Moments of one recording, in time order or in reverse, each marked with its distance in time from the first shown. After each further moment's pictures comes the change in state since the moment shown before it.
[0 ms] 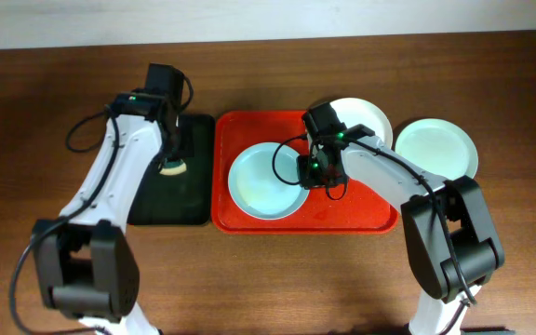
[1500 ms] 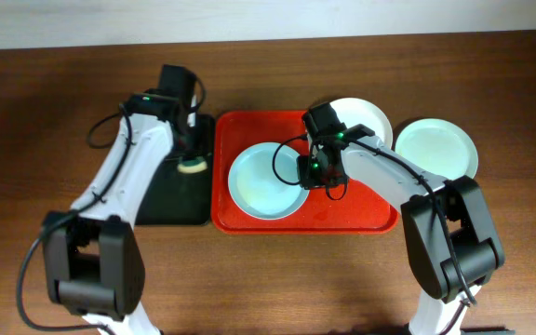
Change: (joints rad) left arm -0.070 -0.002 -0.003 0.076 0.154 0.000; right arm 0.000 0.000 0.000 -0.001 0.000 0.000
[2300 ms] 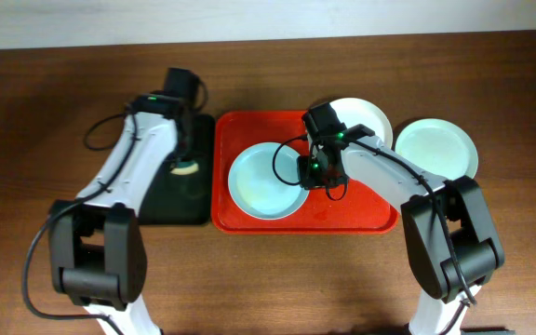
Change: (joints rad) left arm 0.050 0.059 -0.013 0.005 -0.150 -0.024; right arm 0.000 0.000 0.000 -0.004 0.000 0.000
